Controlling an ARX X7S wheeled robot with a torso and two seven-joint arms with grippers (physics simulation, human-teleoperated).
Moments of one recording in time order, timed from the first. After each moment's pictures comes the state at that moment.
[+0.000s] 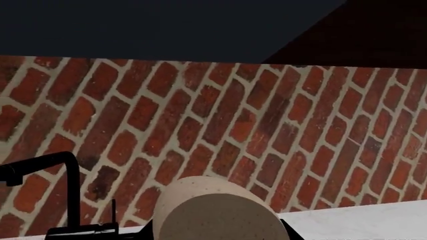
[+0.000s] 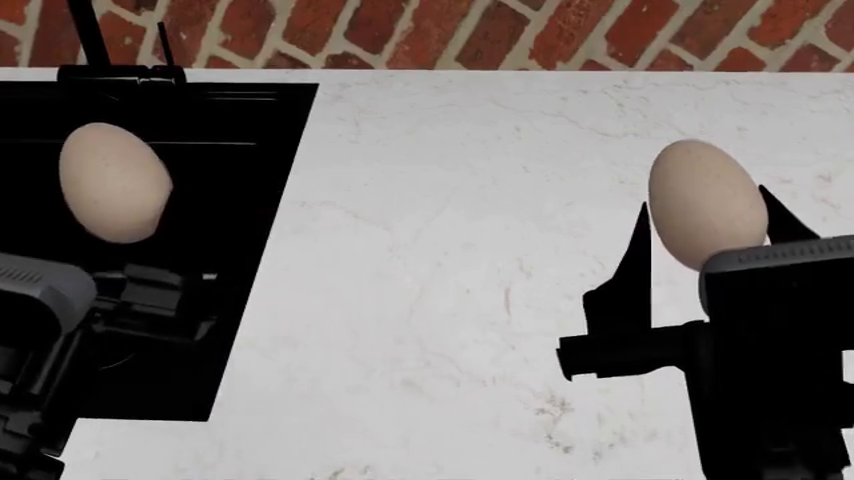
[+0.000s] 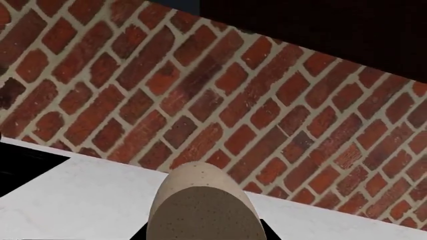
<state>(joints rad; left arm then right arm) -0.56 -0.52 0.51 0.36 -0.60 -0.20 -0.46 0.46 0.54 -0.07 -0.65 0.42 0.84 0.27</state>
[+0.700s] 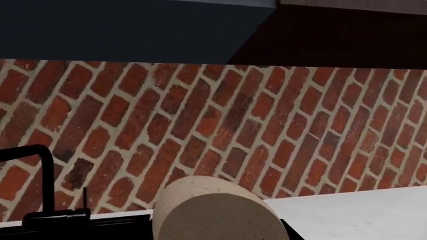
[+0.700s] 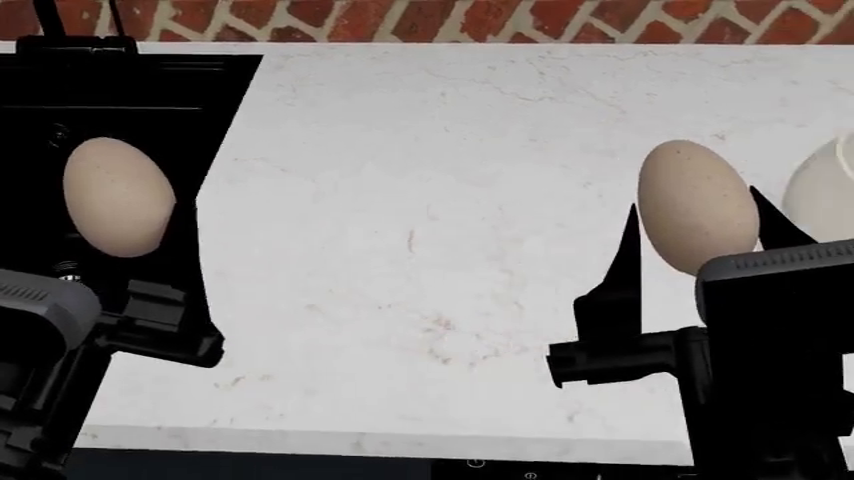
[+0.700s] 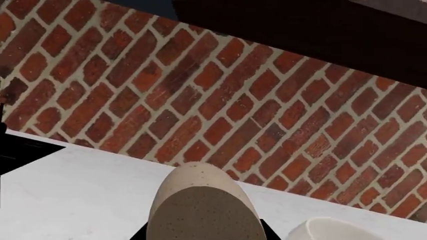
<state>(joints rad) -0.54 -0.53 0.52 0.36 -0.59 -0.19 -0.46 0.45 0.54 -0.06 -0.69 0.45 0.86 0.27</state>
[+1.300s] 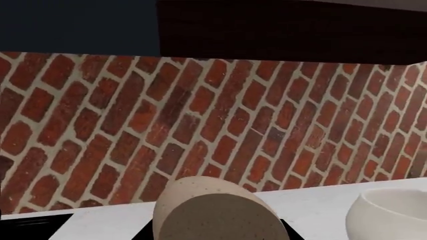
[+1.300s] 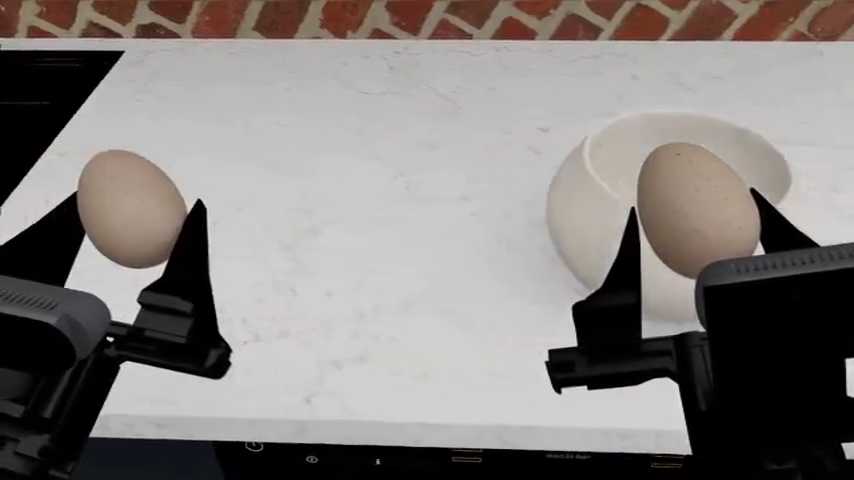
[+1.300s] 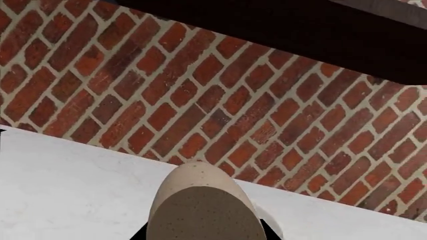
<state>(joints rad) -0.53 -0.53 0.53 0.35 -0.60 -0.18 -0.44 0.45 0.55 -0.05 -0.73 0.48 0.90 0.29</state>
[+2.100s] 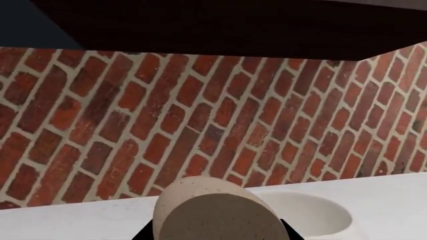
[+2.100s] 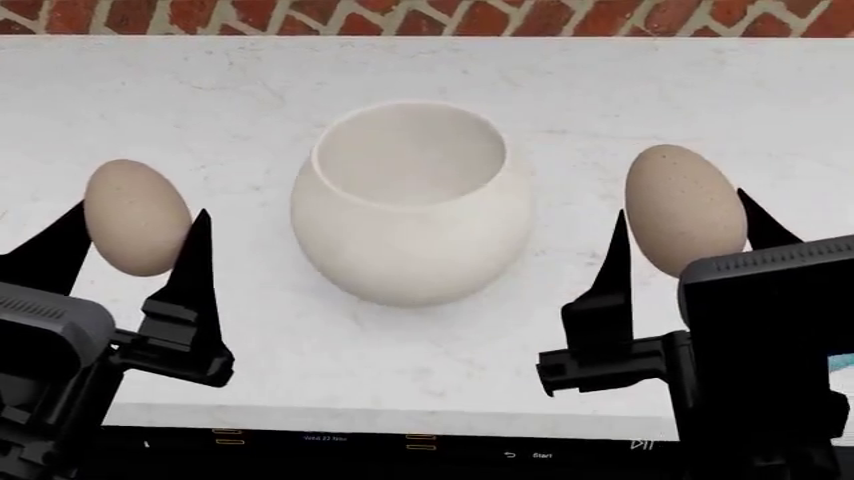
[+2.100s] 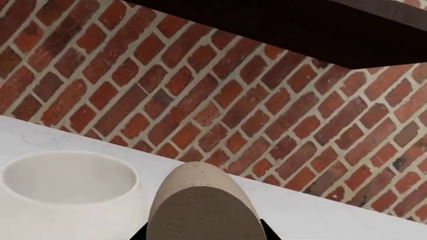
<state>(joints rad) -0.51 -0.53 0.53 0.33 -0.59 -0.15 -0.43 0.47 0.56 -0.07 -0.73 0.48 0.93 0.30</state>
